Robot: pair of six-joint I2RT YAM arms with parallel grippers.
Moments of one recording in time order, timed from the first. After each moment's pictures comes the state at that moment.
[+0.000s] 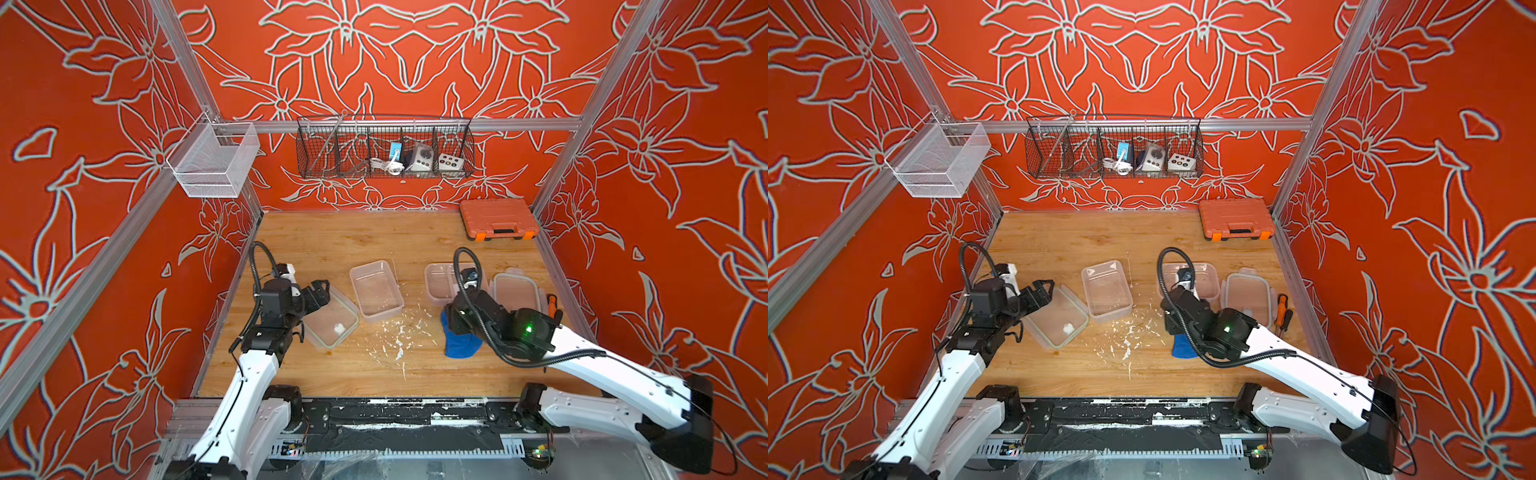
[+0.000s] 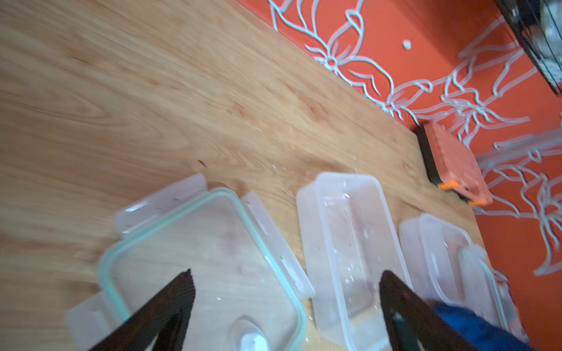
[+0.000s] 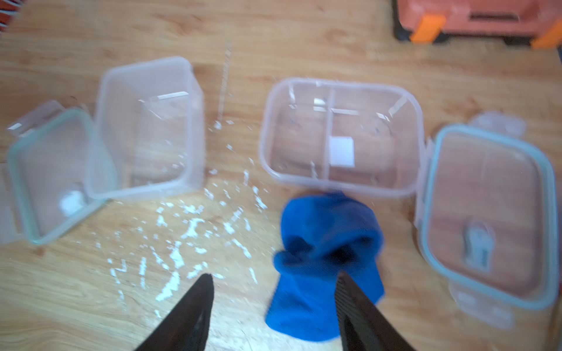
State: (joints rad) left arm -0.07 0.83 0.53 -0.26 0.17 -0.54; right arm 0.93 0.98 0.85 -0.83 0.44 0.67
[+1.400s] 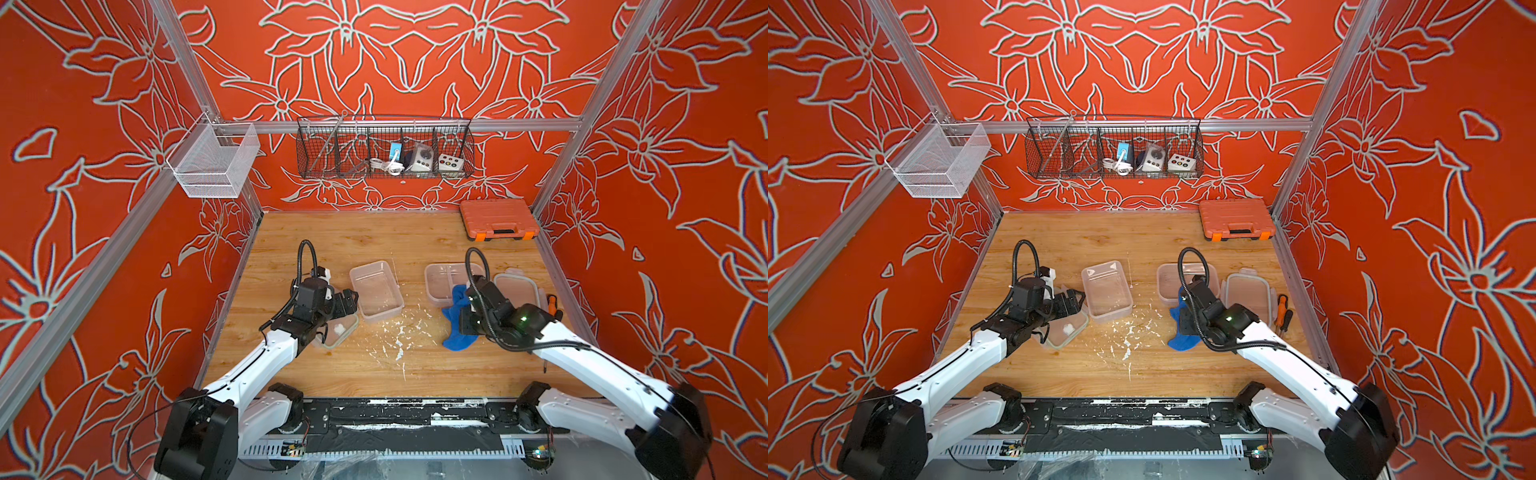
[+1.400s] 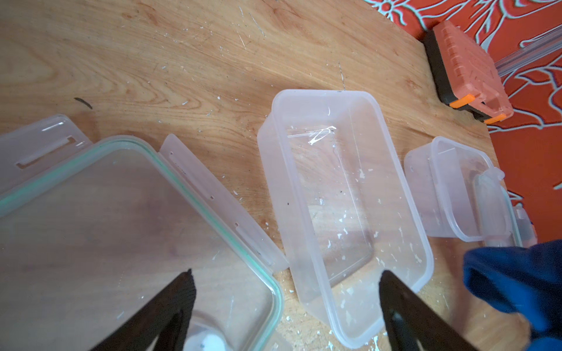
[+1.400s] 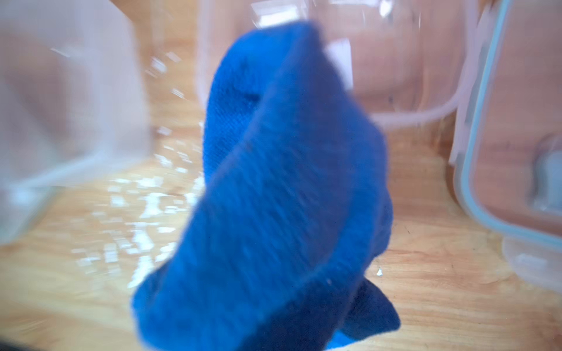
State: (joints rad) left arm -0.26 1.07 0.50 -0.12 0.11 -0.55; right arm 0.70 1.00 0.83 -0.77 0.12 0.60
